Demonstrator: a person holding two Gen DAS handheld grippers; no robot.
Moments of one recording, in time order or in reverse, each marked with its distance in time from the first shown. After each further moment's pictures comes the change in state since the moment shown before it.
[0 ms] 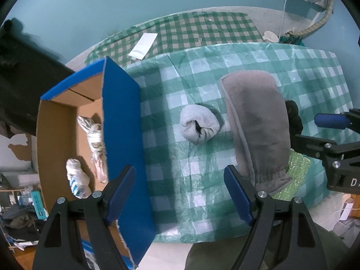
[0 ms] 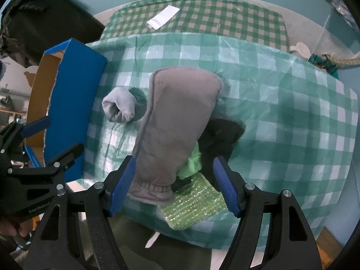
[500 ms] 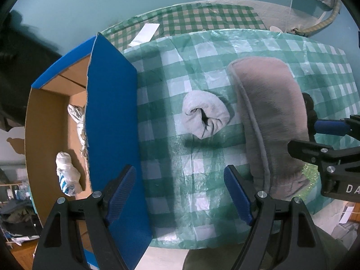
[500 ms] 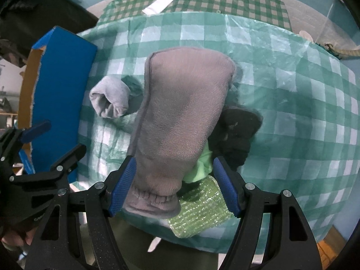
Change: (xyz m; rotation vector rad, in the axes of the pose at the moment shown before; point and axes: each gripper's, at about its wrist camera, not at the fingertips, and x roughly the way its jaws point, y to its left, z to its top) left arm 0.034 0.002 -0.008 -0.023 0.032 0.006; right arm 0.038 0.004 0.000 0.034 0.062 -0.015
